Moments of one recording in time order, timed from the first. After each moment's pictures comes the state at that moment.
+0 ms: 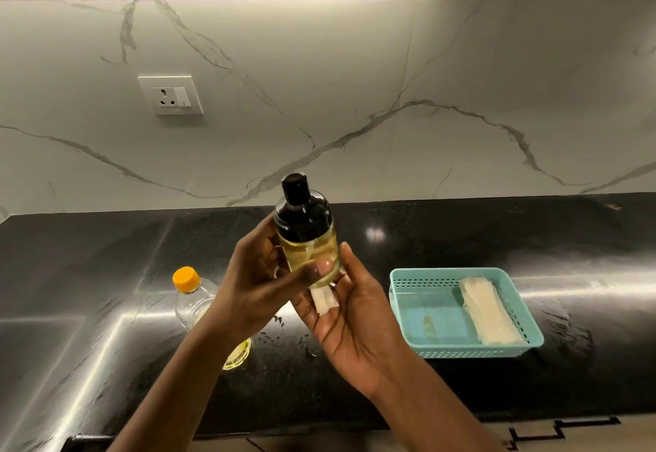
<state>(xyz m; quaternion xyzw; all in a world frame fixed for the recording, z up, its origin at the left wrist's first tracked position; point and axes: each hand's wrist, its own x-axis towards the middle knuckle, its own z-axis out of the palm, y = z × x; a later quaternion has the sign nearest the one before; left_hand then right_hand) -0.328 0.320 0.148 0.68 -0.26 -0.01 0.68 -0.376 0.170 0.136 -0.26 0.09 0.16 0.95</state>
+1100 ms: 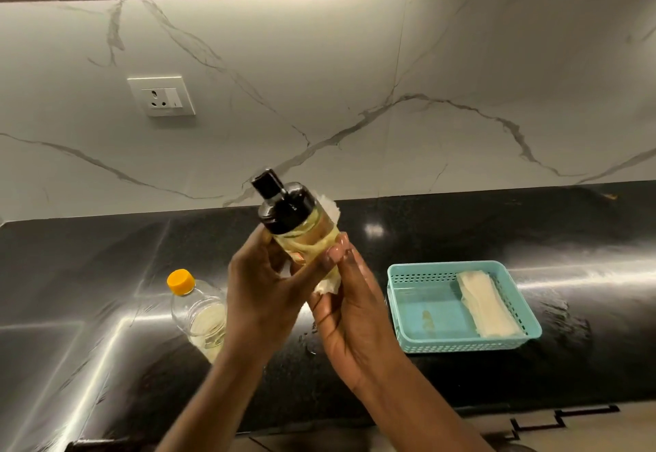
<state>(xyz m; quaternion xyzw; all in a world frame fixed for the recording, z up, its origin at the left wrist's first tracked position) -0.349 0.287 0.146 0.73 -0.15 0.13 0.66 -0.376 0.176 0.137 -0.29 0.08 0.02 0.95</state>
